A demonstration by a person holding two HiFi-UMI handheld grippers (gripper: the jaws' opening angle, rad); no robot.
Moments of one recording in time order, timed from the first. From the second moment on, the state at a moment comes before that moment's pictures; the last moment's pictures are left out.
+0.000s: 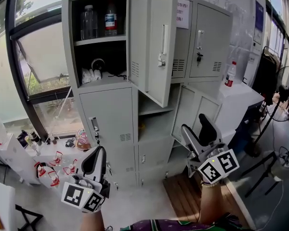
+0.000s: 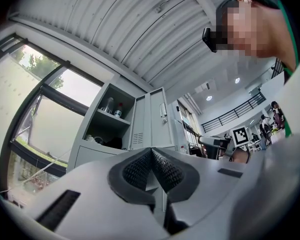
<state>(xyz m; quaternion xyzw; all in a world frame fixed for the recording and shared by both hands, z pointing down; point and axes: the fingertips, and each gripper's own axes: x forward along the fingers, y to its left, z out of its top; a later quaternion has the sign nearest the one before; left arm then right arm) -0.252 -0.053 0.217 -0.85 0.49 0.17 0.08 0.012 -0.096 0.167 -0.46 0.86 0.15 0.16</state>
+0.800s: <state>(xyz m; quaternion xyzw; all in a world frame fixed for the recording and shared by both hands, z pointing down) -0.294 -0.091 0.221 -0.85 0.49 0.15 0.07 -0.044 -0.171 0.159 -0.47 0.86 0.15 0.12</state>
